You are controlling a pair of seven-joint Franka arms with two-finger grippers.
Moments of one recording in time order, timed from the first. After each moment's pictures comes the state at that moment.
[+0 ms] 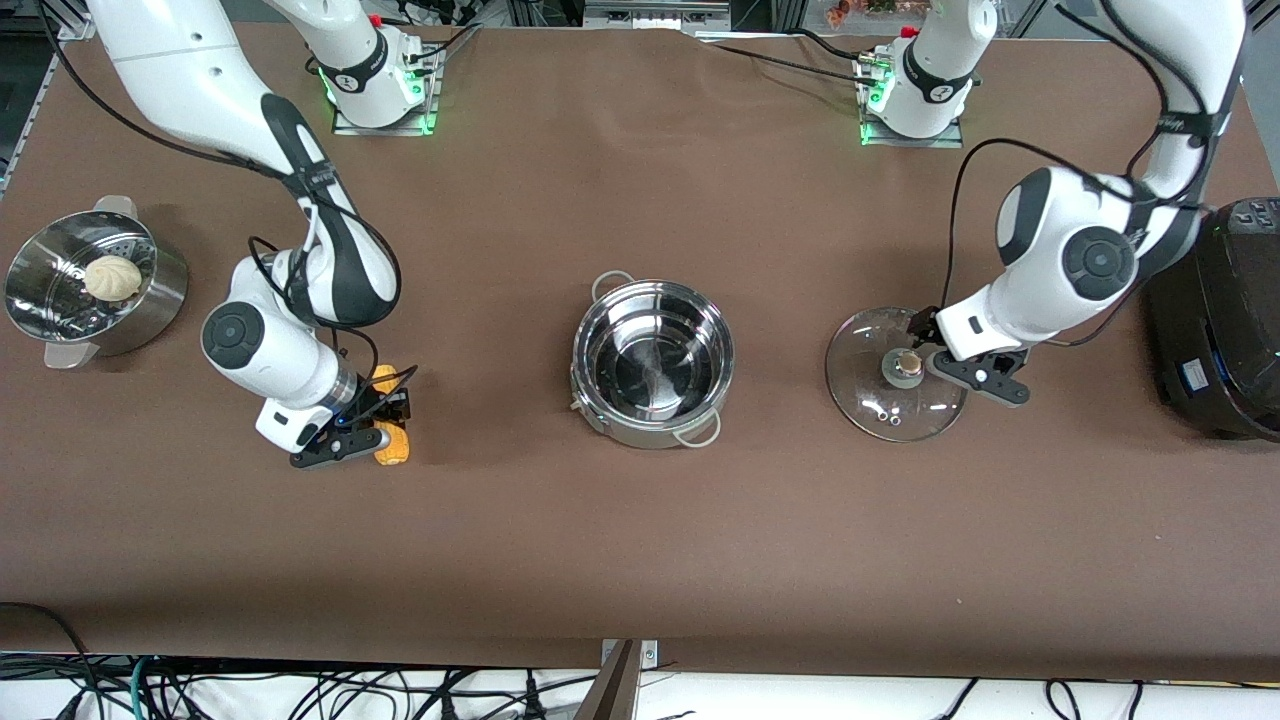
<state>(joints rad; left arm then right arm) 0.16 0.23 -0.29 -2.02 0.07 2.13 0.23 0.16 0.55 0.04 -1.79 0.08 2.41 -0.13</state>
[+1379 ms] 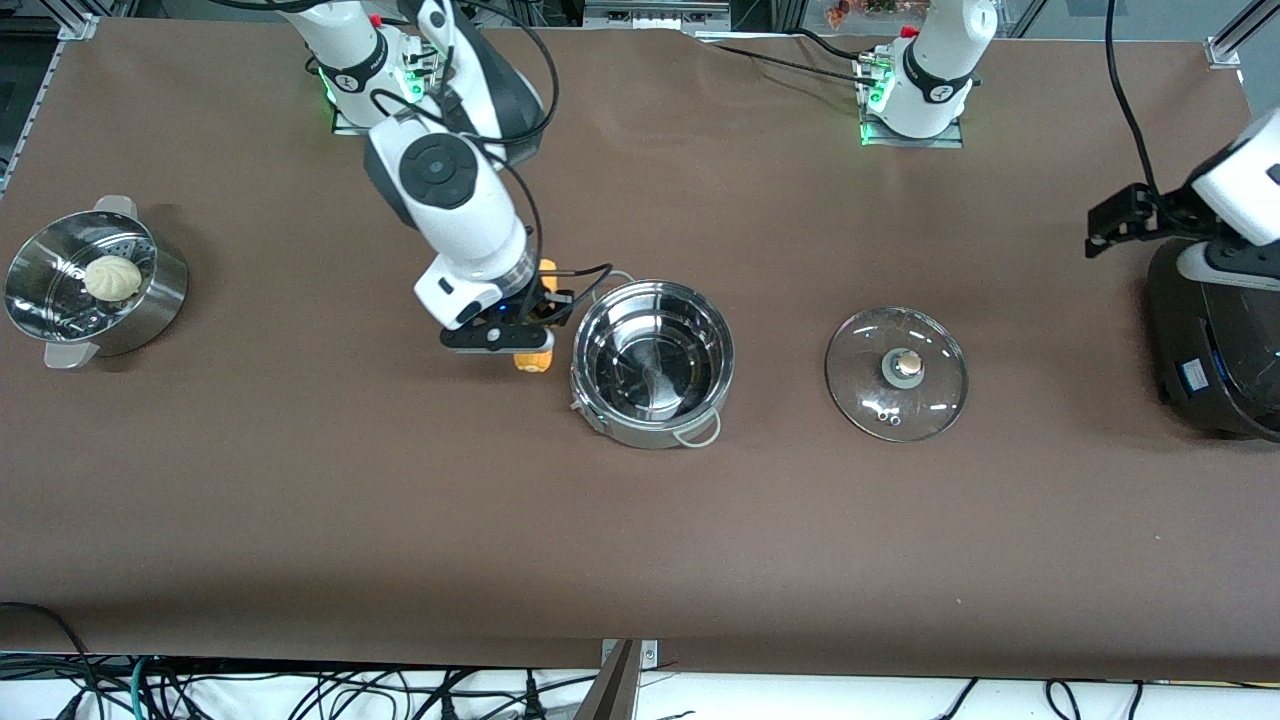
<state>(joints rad) 0.02 0.07 -0.05 -1.49 0.04 1.53 0.11 0.44 0.40 0.21 -1.67 -0.06 2.14 0.70</state>
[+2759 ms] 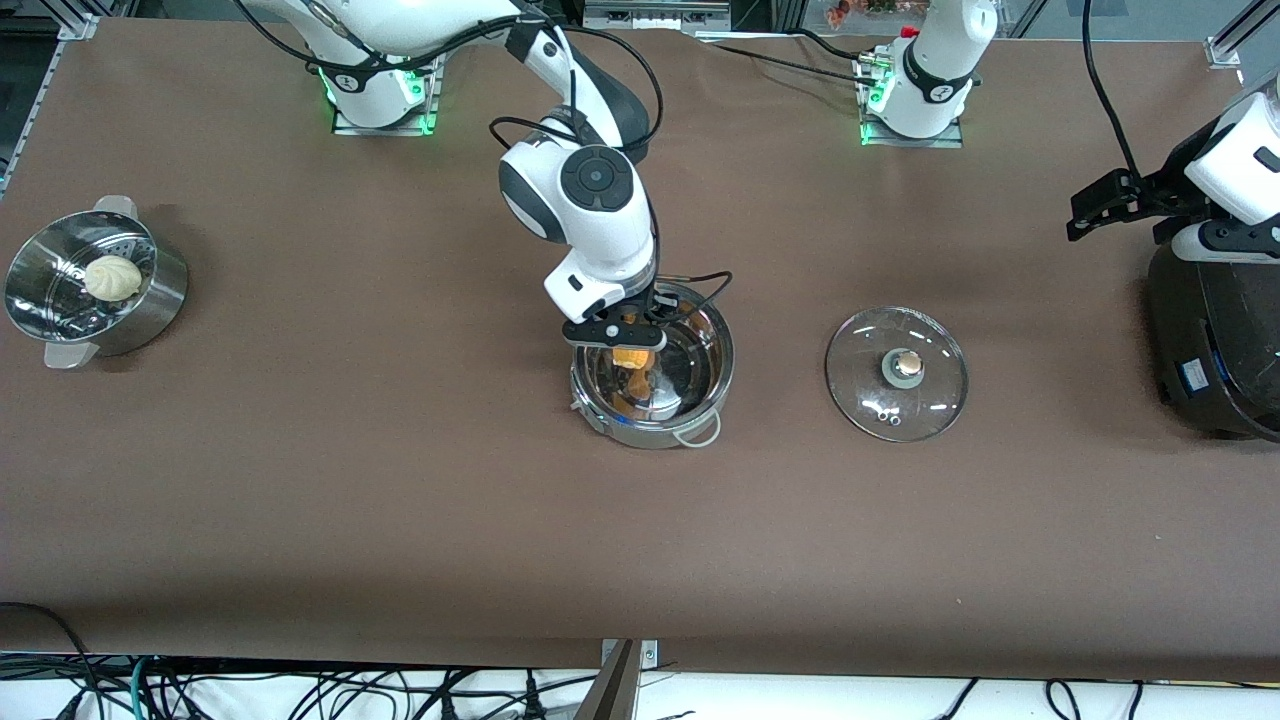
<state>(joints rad) 0.02 -0.03 -0.04 -1.65 -0.02 1.53 0.00 0.62 0.68 0.20 -1.38 -0.13 2.14 0.94</state>
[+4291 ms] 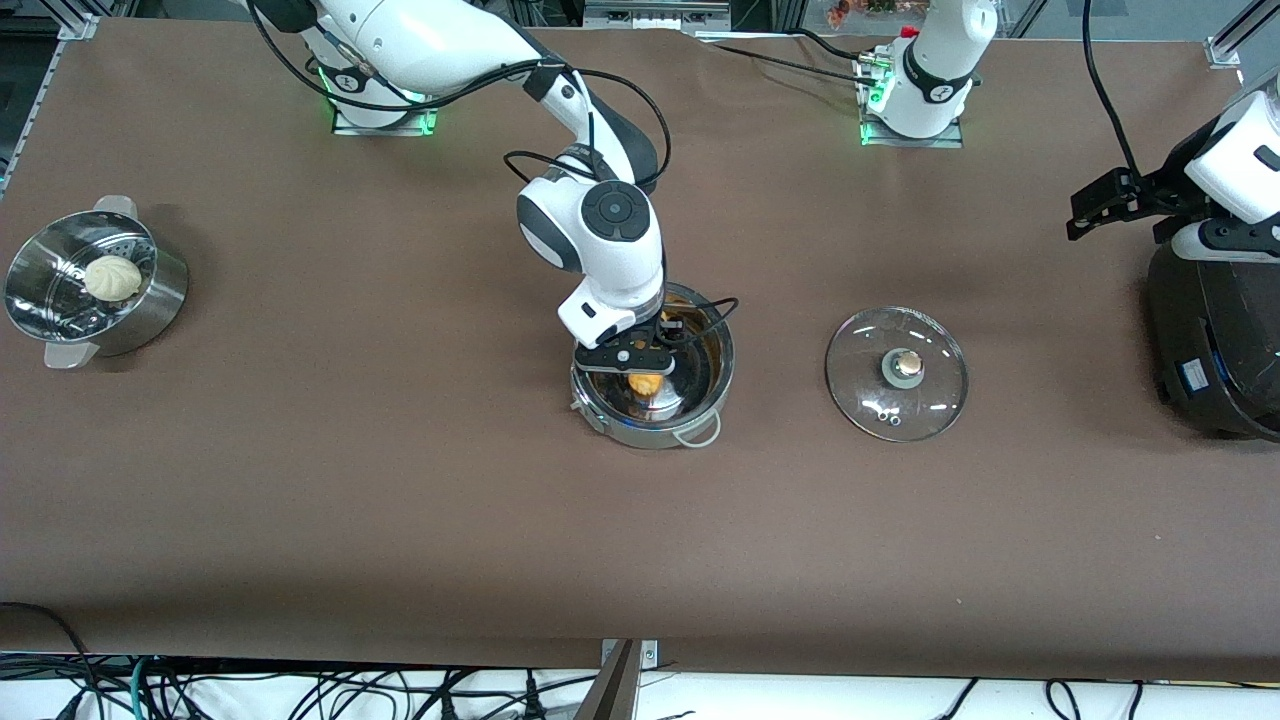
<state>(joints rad) 0.02 -0.03 -0.04 -1.65 -0.02 1.53 0.00 0.64 0.77 0.17 -1.33 -0.20 2.19 0.94</state>
